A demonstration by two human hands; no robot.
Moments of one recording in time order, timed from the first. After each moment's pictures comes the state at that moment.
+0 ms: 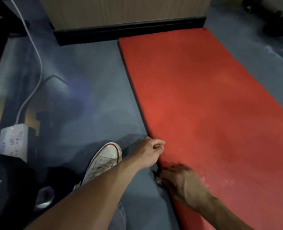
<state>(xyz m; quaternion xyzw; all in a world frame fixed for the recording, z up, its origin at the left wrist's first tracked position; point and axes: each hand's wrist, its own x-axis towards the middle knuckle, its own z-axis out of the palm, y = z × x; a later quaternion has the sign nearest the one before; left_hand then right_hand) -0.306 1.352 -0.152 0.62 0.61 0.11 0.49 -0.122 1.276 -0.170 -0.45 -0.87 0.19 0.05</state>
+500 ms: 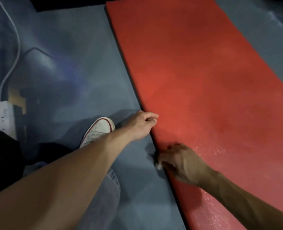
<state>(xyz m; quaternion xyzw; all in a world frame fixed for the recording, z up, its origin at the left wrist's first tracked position) -0.310 1.352 -0.162 0.62 0.60 0.11 0.49 -0.106 1.258 -0.154 -0.41 -0.88 0.25 -0.02</state>
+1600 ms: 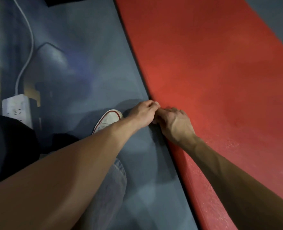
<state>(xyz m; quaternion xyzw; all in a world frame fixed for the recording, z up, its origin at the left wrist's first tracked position) -0.316 1.357 -0.162 0.52 0.65 0.17 0.53 -0.166 1.327 -0.172 -0.57 -0.80 0.16 0.07</state>
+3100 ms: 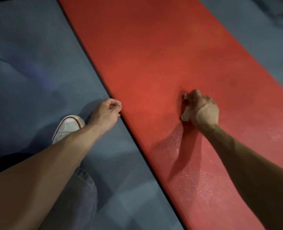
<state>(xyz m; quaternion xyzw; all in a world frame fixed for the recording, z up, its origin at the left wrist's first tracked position) -0.306 1.350 -0.178 0.49 0.66 0.23 0.52 -0.001 1.311 -0.157 -0.80 -0.58 0.08 0.08</state>
